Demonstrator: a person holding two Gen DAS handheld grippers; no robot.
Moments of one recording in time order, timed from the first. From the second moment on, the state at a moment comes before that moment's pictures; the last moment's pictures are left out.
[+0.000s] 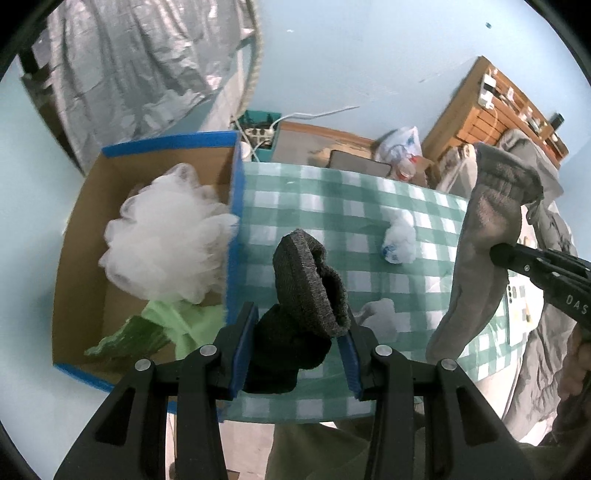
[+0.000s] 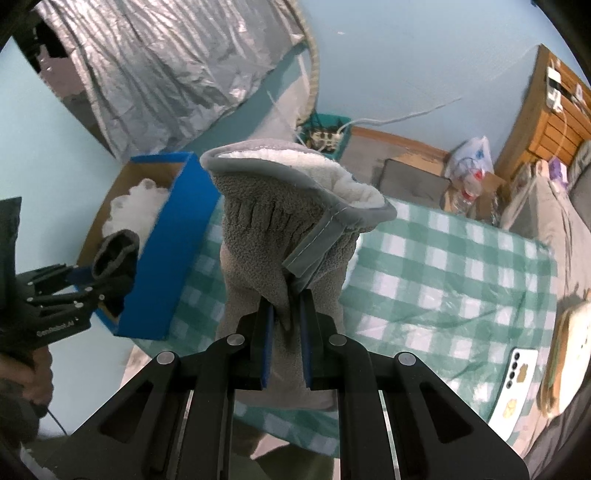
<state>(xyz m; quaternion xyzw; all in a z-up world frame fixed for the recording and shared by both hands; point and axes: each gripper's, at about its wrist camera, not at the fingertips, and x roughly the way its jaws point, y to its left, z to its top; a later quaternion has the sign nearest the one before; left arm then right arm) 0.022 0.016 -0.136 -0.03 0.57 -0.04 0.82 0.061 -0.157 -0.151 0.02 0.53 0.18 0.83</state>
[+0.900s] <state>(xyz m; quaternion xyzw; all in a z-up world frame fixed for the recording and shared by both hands) 0.013 0.129 -0.125 -0.05 0.55 0.04 0.83 0.090 -0.027 -0.124 0.00 0.50 0.28 0.82</state>
